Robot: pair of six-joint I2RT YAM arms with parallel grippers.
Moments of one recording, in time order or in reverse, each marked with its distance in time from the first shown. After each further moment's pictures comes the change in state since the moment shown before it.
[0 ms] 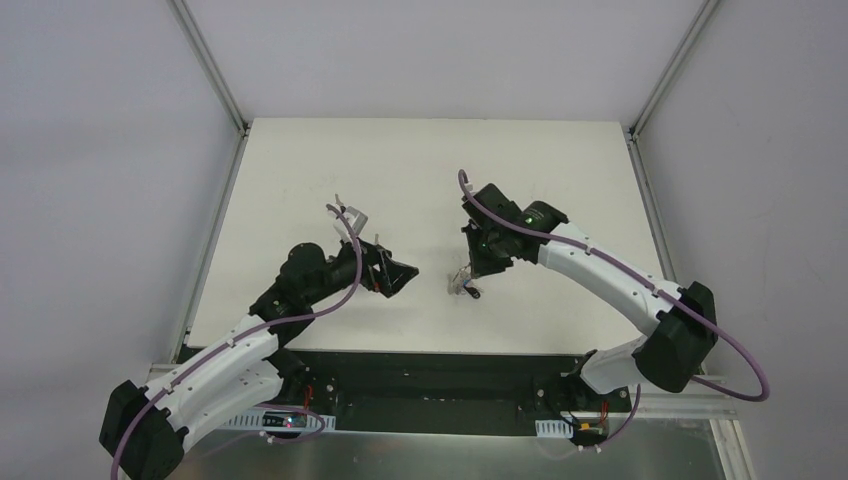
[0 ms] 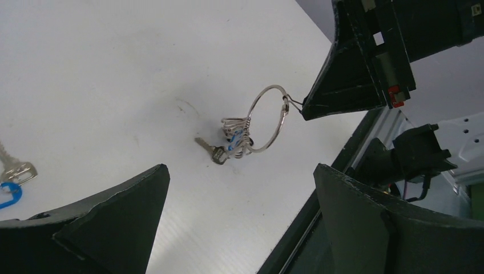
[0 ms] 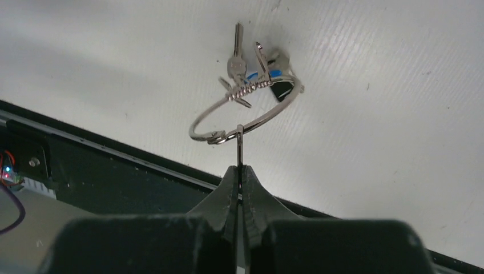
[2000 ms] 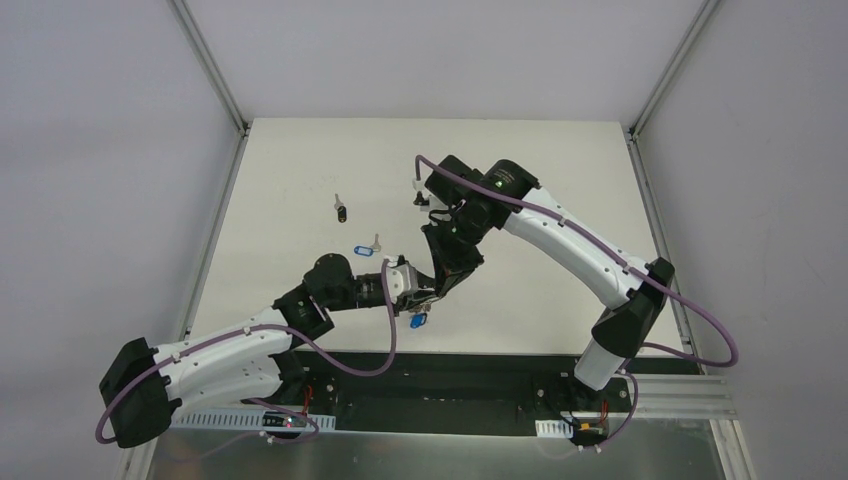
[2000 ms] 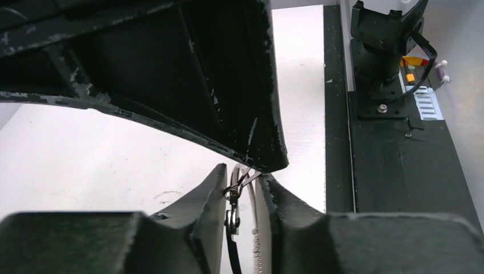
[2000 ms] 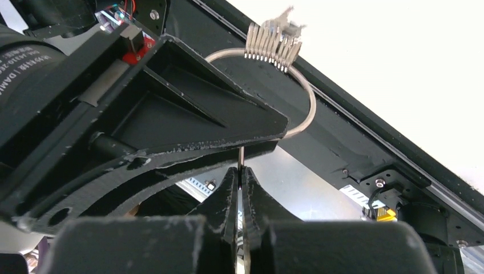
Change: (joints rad) left arm -0.289 0.135 0.049 0.214 0.198 0.675; right arm 0.112 0.266 0.594 -0.494 -0.439 -0.029
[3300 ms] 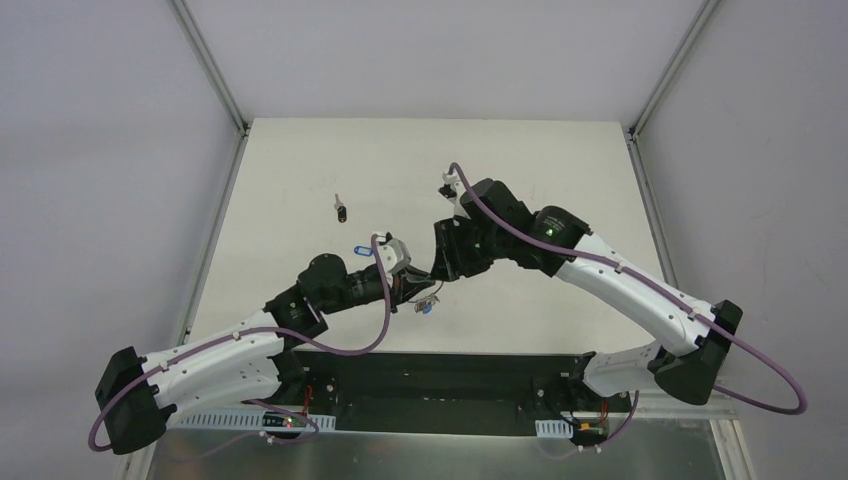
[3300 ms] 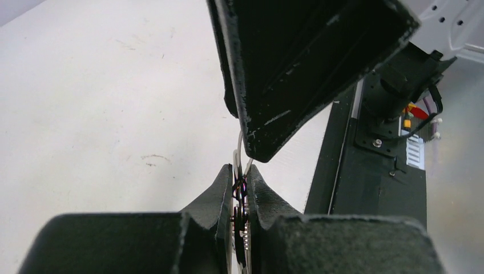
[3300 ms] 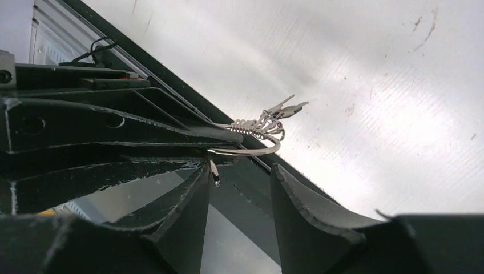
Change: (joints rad) left arm -0.005 -0.048 0.024 -0.099 -0.164 -0.242; right arm 0.031 -0.347 -0.402 0.480 0.261 0.034
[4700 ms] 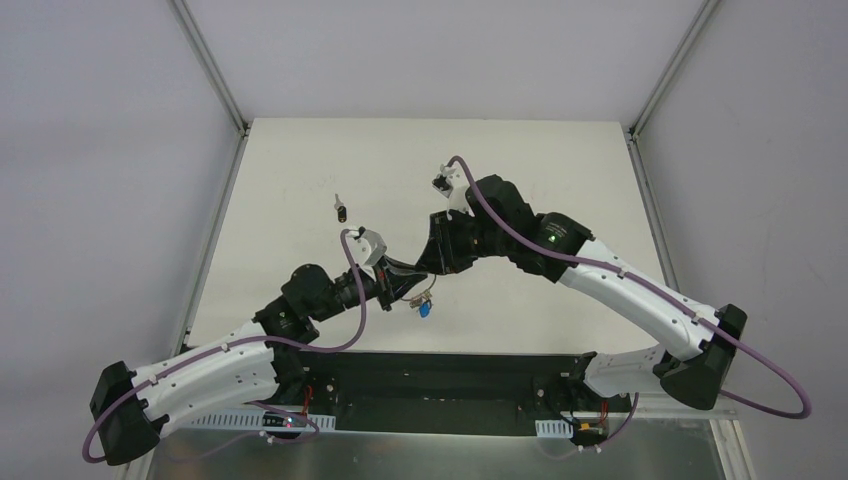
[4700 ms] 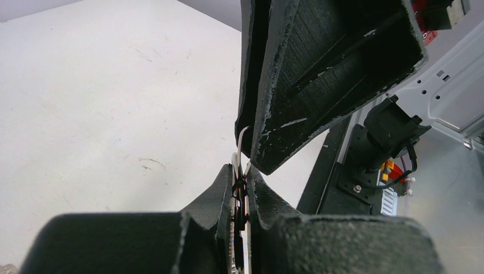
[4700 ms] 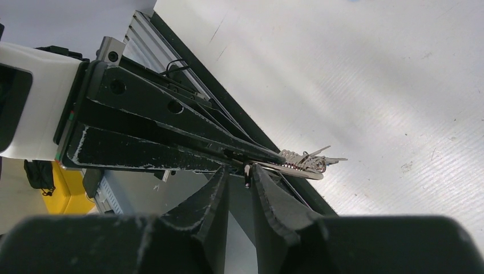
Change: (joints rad) left arm 0.000 -0.120 -0.068 0.053 -0.143 -0.204; right arm 0.002 -0.048 -0.098 0.295 -0.143 0.024
